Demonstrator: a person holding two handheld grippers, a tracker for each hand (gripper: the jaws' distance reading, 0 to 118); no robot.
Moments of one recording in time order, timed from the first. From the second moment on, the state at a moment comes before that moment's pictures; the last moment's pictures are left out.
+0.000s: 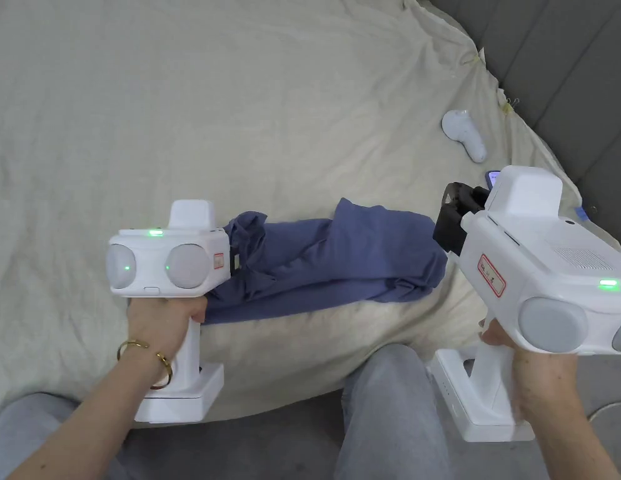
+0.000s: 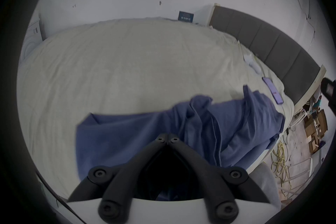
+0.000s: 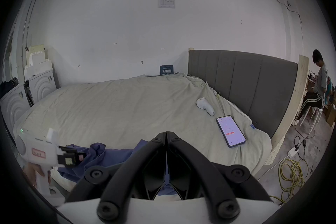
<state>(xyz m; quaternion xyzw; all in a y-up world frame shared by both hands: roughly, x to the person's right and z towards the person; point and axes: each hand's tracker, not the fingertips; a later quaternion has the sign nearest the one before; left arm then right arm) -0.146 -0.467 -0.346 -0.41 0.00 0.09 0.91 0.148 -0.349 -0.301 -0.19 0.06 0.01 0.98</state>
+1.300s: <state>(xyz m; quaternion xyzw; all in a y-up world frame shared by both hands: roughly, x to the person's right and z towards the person) -0.313 -0.410 -0.330 -0.40 -0.10 0.35 0.84 0.149 -0.336 -0.300 -0.18 0.06 -0.01 0.98</state>
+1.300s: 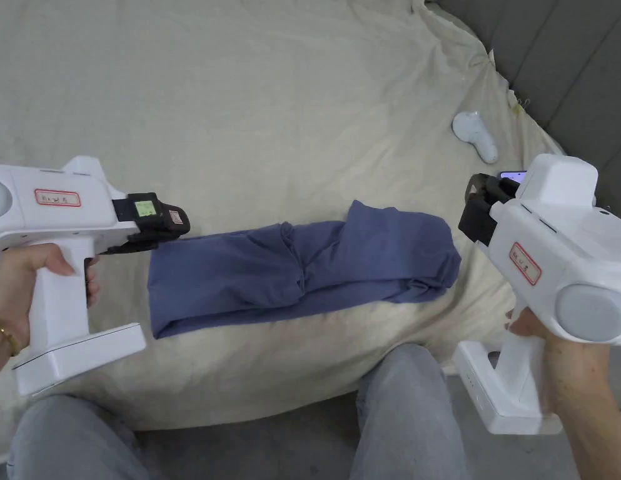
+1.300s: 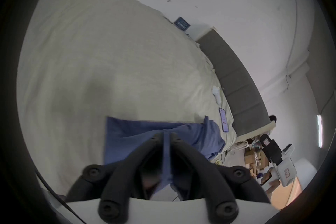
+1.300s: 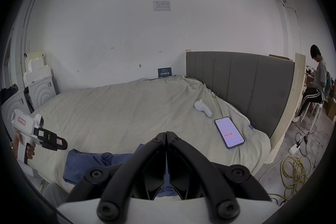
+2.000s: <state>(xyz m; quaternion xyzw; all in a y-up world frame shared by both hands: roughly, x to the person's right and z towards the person) -0.281 -0.450 -0.345 -0.53 -0.06 0.20 0.82 0.127 -0.344 -0.297 -0.21 0.07 0.02 0.98</state>
